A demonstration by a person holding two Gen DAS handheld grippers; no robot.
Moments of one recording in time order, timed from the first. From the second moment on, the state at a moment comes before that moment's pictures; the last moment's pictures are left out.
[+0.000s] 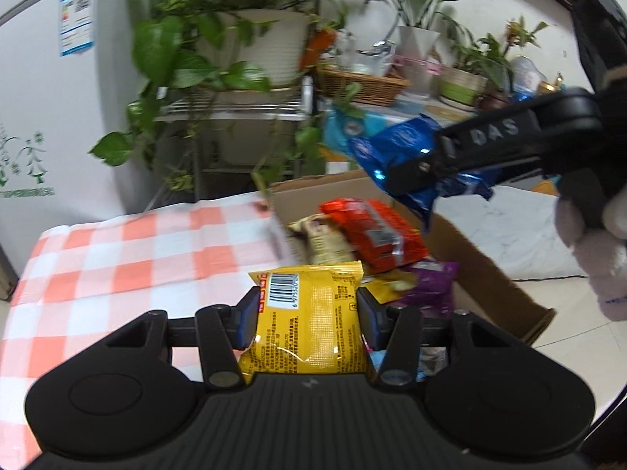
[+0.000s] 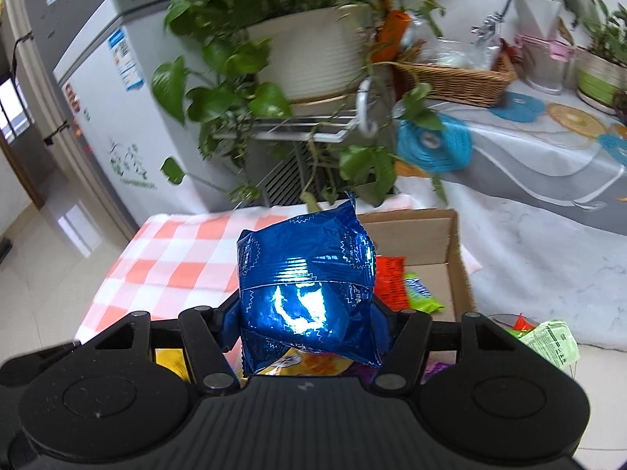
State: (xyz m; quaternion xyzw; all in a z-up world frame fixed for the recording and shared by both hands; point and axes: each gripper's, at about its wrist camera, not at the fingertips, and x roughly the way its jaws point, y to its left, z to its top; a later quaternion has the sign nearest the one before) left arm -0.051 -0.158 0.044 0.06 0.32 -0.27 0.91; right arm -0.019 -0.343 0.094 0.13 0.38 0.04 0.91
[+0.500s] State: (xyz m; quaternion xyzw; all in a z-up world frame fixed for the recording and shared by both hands) left arm -0.056 -0.222 0.027 0.06 0.36 -0.29 0.88; right arm -0.011 -0.370 0.076 0.17 0.41 -0.01 0.89
